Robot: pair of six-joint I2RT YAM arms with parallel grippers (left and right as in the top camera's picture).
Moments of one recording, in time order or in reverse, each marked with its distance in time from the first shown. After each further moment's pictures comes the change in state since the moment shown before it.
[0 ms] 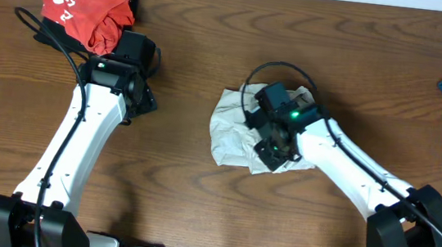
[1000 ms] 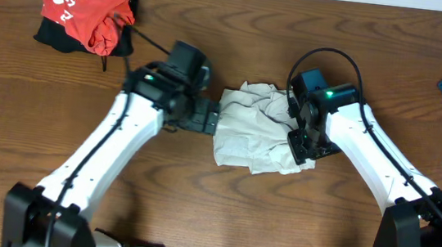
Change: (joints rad) left arm -0.266 0.051 0.000 0.166 0.470 0.381; right arm -0.165 0.000 0.084 -0.236 0.080 0.200
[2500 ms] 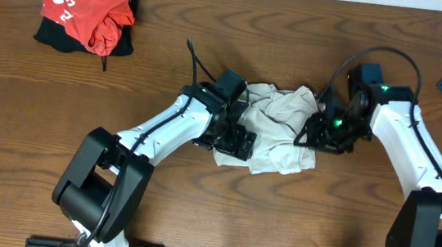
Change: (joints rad) left arm -0.141 0.264 -0.071 0.200 0.248 -0.002; right arm -0.296 0.000 -0.045 0.079 -0.571 0.045
